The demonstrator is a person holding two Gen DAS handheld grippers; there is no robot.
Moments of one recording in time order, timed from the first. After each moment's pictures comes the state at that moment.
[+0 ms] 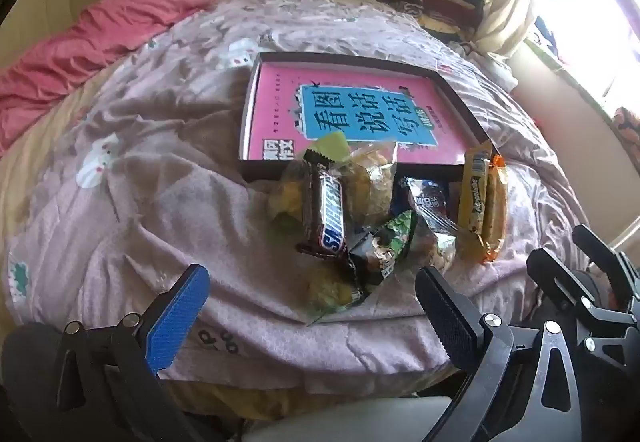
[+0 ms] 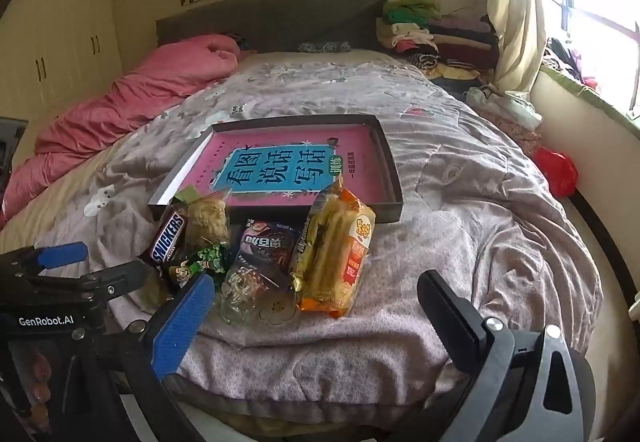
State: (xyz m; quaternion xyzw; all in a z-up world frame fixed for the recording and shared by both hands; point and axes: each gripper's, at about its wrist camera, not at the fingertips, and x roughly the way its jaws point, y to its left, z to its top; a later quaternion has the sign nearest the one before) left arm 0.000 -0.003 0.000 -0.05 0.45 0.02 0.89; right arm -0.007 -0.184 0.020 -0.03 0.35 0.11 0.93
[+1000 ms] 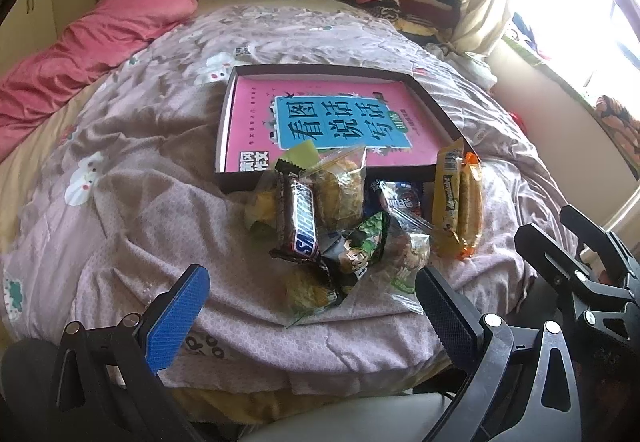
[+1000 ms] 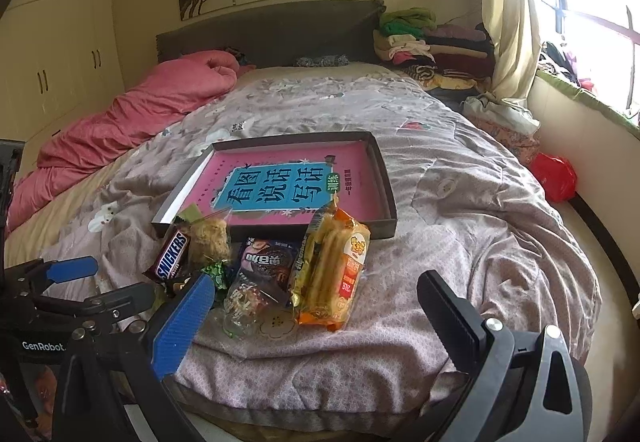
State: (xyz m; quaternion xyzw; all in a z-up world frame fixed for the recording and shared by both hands) left arm -0.005 -0.006 0.007 -0.07 0.44 -0.02 0.90; right arm -0.009 -0.190 0.030 -0.01 0.33 0.11 0.94
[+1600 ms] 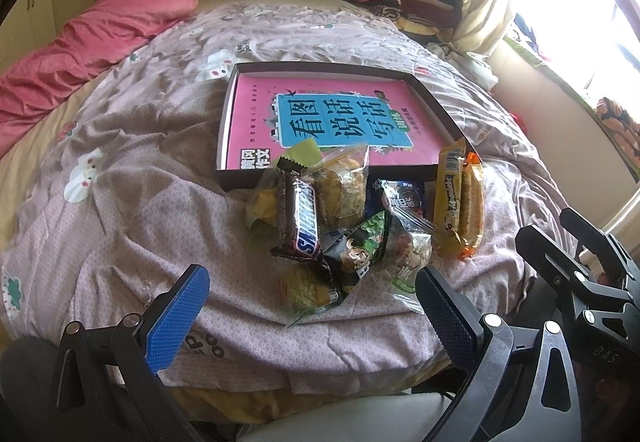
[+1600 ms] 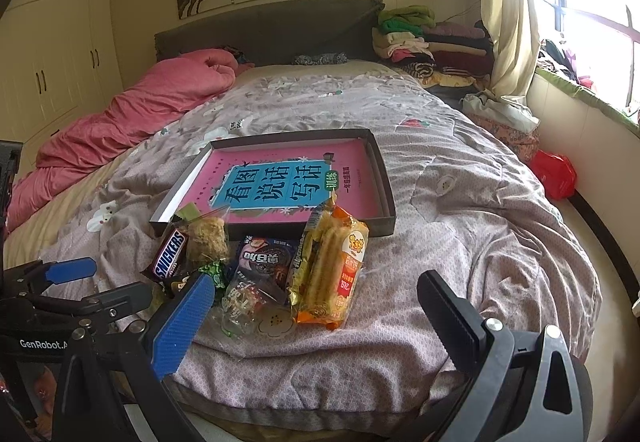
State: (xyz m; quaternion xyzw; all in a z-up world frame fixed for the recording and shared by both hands) left arm -0.004 -0.005 0.005 -0.07 0.44 -0.02 0.90; right arm -0.008 -0.191 0.029 -0.01 0.34 0.11 0.94
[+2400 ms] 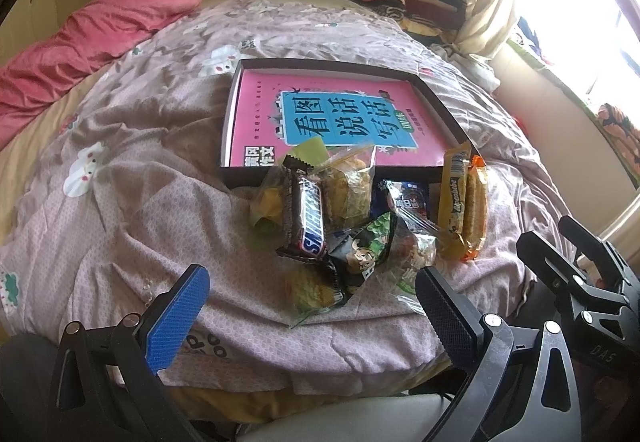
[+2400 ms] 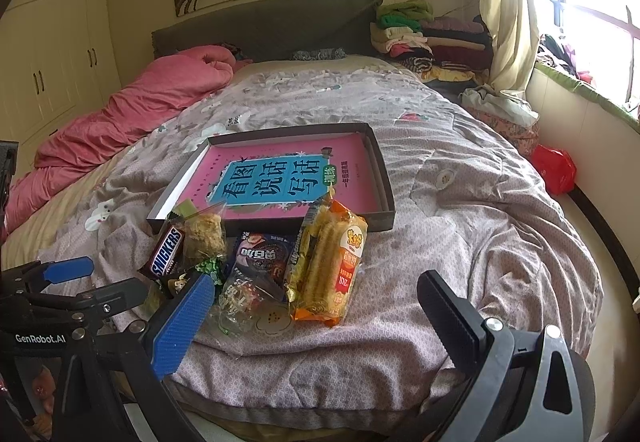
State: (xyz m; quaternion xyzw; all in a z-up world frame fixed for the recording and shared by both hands) left arm -0.002 0.001 -0.001 -0.08 0.44 -0.02 0.89; right arm -0.005 -0.193 0.023 -0.01 0.35 0.11 0.93
